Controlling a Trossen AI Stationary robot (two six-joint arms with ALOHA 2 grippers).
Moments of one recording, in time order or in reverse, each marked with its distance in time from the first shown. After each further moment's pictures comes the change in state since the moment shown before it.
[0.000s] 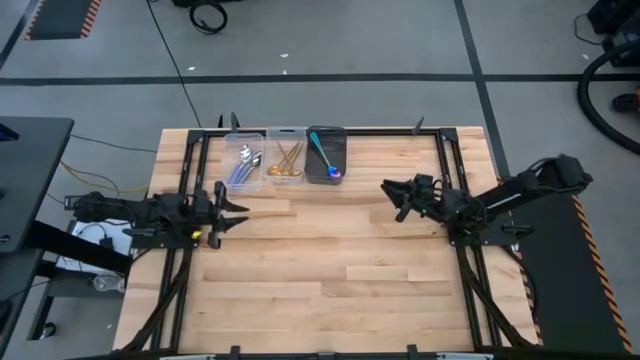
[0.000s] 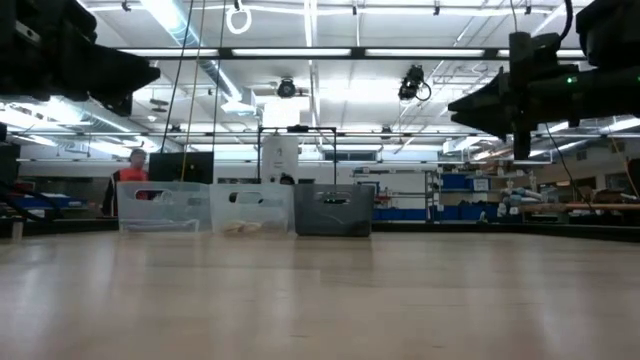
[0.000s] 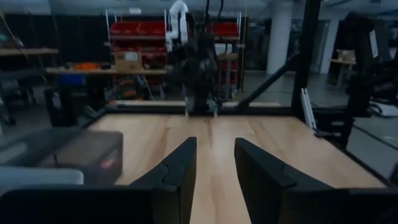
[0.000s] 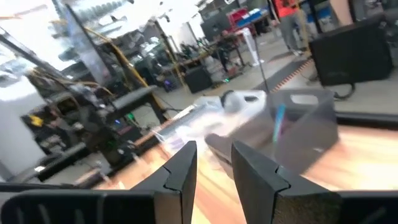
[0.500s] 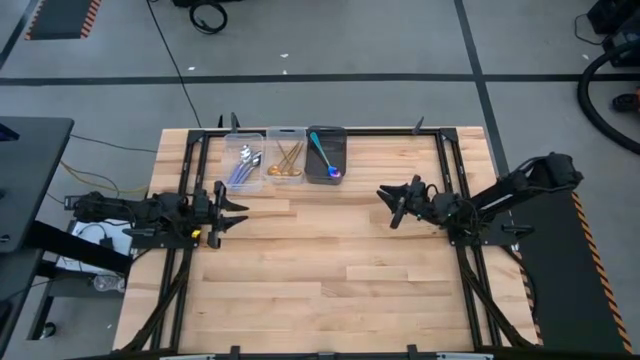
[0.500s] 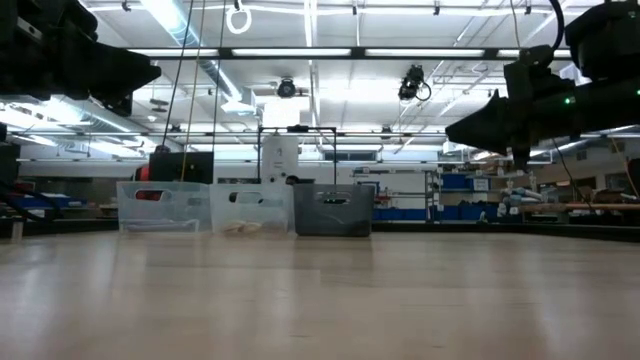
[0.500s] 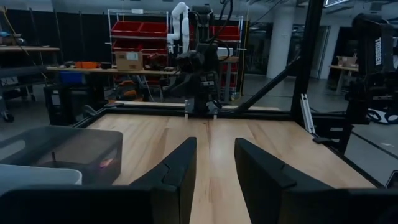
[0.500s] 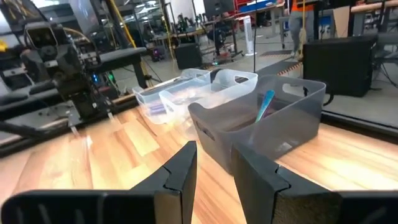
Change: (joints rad) left arm 0.001 0.001 -0.001 0.014 -0.002 -0.020; right arm 0.005 0.131 0.000 -0.002 -0.005 -0.165
